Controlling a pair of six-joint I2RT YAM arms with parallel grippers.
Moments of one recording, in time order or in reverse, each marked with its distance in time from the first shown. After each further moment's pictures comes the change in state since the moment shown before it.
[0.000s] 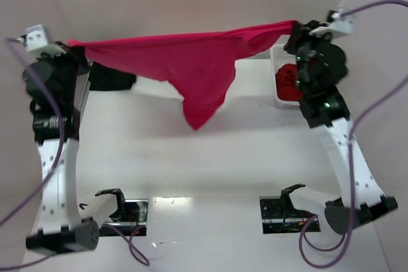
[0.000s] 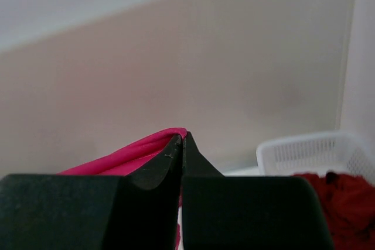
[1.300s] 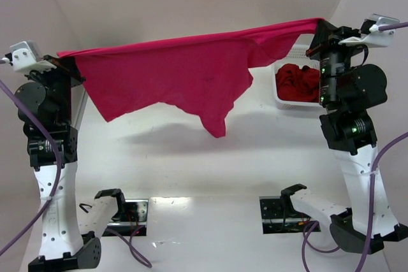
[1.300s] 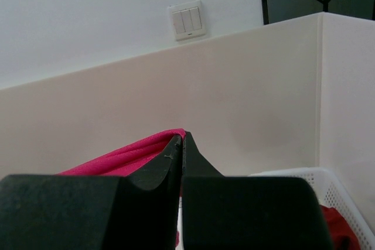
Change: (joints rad) left arm -0.008 -0.191 -0.025 -0.047 -0.097 -0.010; right arm 0.008 -0.175 0.090 -0.053 -0.008 -0.113
